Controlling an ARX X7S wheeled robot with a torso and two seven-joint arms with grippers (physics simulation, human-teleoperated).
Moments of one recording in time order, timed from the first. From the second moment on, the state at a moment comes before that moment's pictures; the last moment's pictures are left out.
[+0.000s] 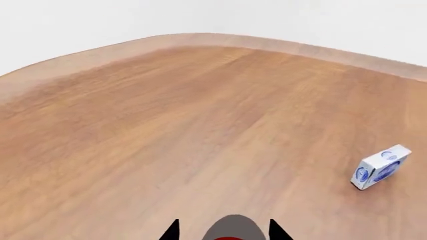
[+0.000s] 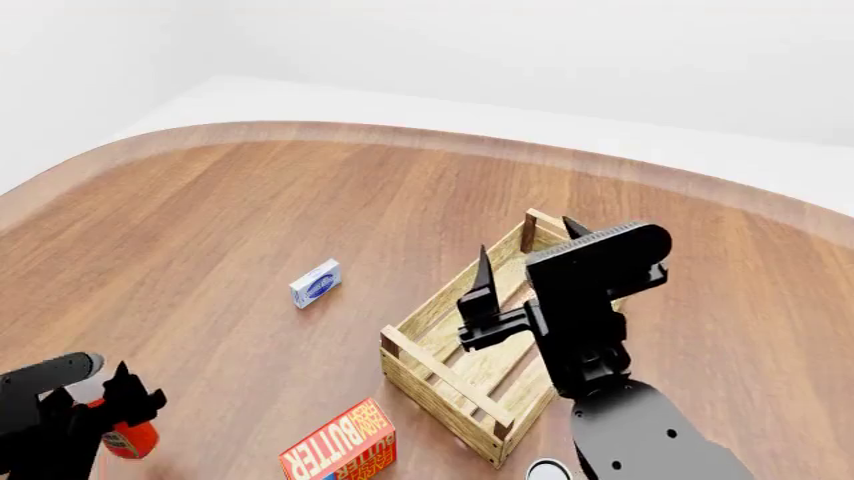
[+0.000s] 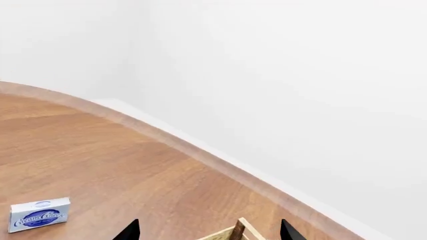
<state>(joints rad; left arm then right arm) -0.11 -0.44 -0.28 -0.07 -0.47 -0.41 -0.11 0.46 0.29 -0.40 -0.60 0.14 0.91 0.21</state>
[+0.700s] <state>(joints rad) -0.59 -0.36 0.14 0.07 -0.40 -0.60 -0.10 0.29 0.38 -0.10 -0.87 0.20 1.01 0.24</state>
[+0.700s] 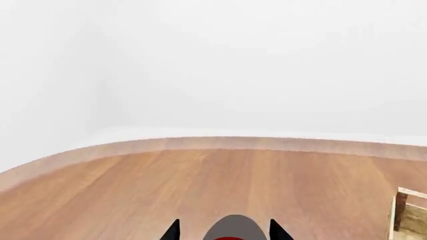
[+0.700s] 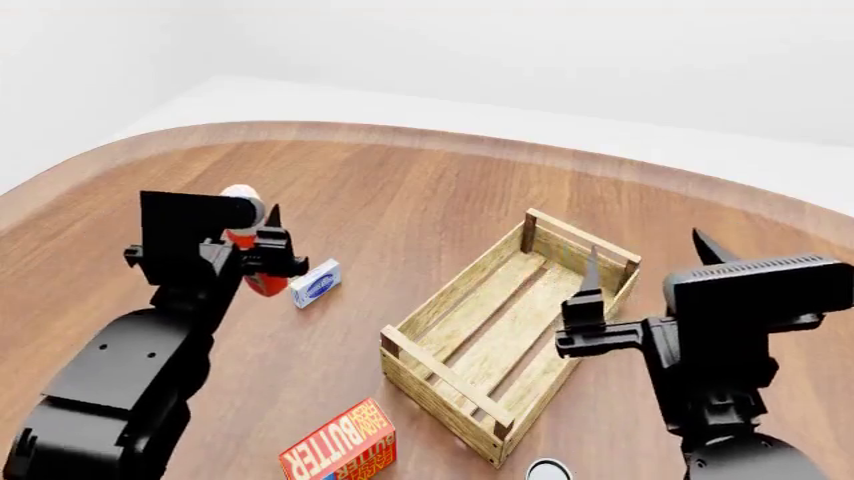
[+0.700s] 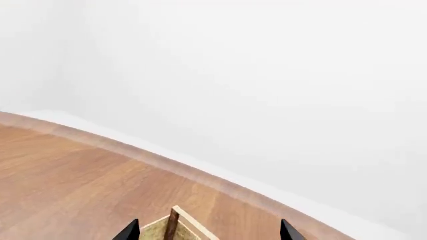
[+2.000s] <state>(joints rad) -1.25 0.00 1.20 -0.67 -1.10 -0.17 -0.30 -0.76 0.32 0.94 -1.04 0.63 0.48 0.27</state>
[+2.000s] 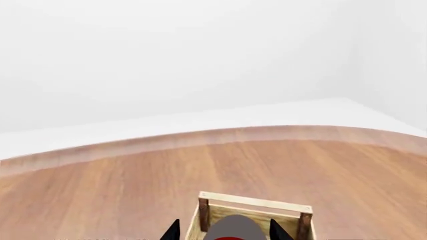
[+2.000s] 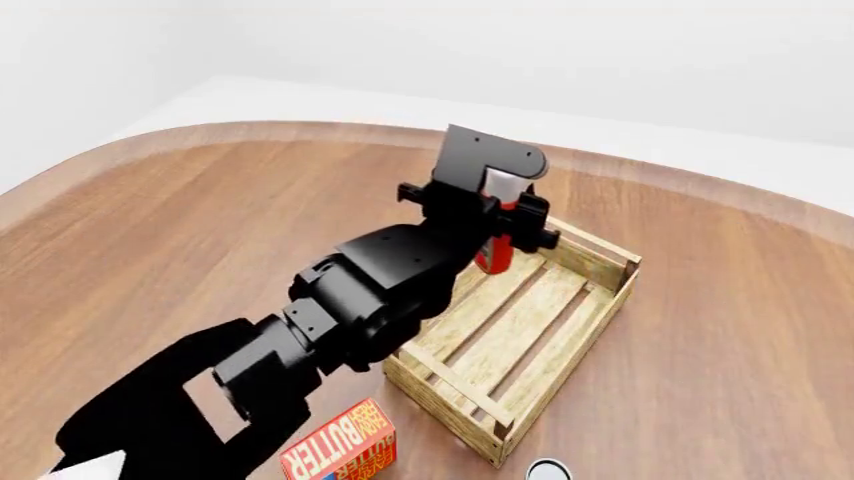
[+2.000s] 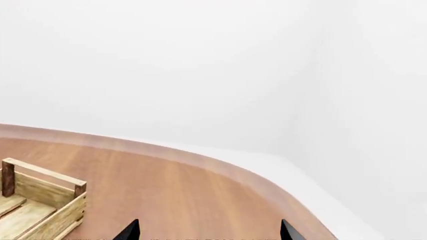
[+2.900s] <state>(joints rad) -1.36 0.00 1.57 -0.68 -1.45 0.03 -0.39 -0.69 0.41 1.13 -1.01 0.78 0.64 0.27</state>
